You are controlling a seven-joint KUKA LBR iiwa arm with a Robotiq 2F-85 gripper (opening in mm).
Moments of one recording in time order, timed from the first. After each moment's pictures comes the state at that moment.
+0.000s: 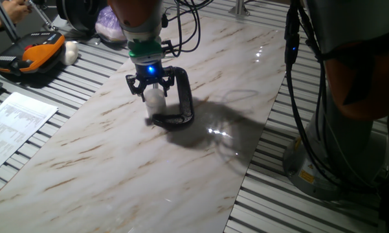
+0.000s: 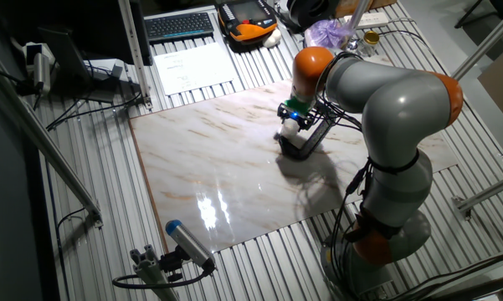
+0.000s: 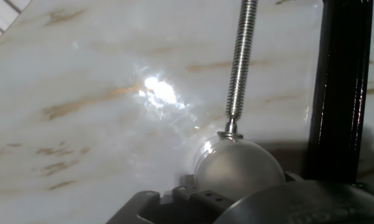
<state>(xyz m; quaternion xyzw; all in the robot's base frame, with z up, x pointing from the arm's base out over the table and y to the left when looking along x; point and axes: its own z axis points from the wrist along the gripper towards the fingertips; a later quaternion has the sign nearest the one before) 0.526 0.027 0.094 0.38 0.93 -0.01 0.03</state>
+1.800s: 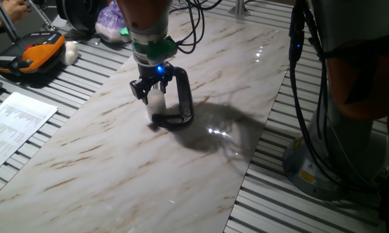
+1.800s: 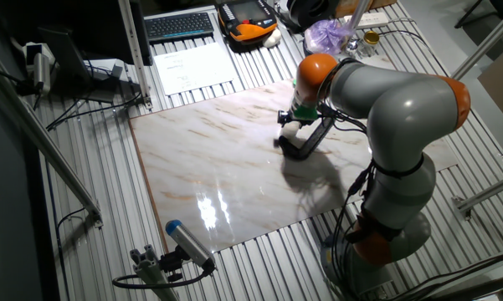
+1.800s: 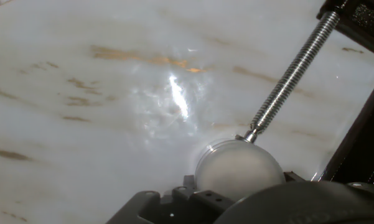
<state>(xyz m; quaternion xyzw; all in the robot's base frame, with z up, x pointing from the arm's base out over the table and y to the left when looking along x) 0.526 0.028 0.094 0.17 0.98 0.00 0.06</state>
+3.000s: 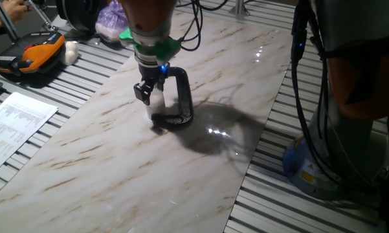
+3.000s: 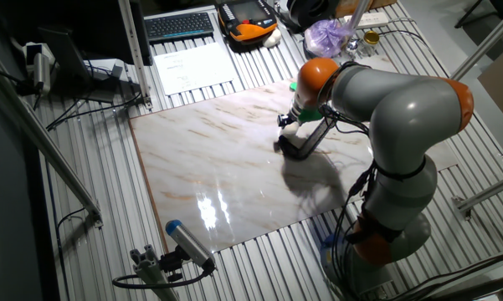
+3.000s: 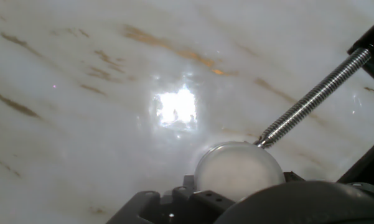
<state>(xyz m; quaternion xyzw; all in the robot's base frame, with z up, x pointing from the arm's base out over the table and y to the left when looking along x) 0.528 0.028 0.096 0.05 1.00 -0.01 0.07</state>
